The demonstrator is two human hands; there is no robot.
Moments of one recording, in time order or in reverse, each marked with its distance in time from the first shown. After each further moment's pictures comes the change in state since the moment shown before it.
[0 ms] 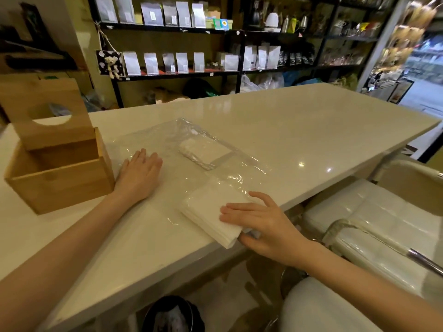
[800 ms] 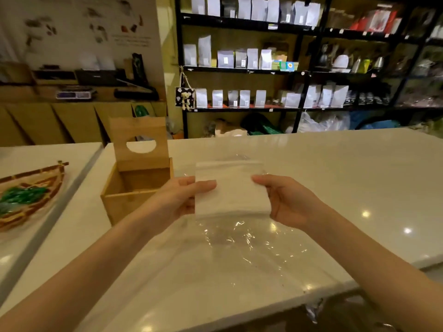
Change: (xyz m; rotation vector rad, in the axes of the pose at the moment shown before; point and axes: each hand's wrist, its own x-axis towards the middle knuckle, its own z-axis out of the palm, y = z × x) left_hand -0.066 -0.001 -0.082 -1.537 -0.063 -0.166; right_hand 0.165 0.001 -0.030 1.619 -0.184 0.726
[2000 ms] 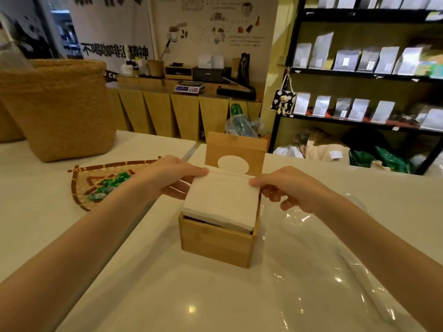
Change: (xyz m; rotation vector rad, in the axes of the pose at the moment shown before) left_hand 0.021 0.054 -0.153 0.329 0.628 -0.385; right_hand 0.172 -0.036 0.111 -0.955 -0.113 0.071
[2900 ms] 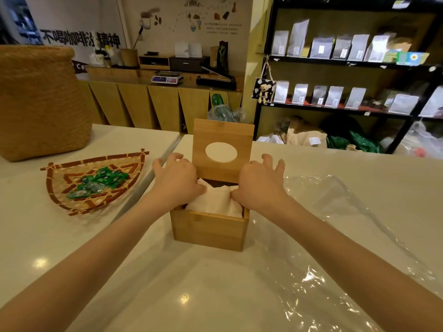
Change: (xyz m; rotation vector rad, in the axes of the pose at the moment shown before) left_hand 0.010 -0.020 0.044 0.973 0.270 0.355; right_hand -0.009 0.000 0.058 -0.945 0.356 -0.102
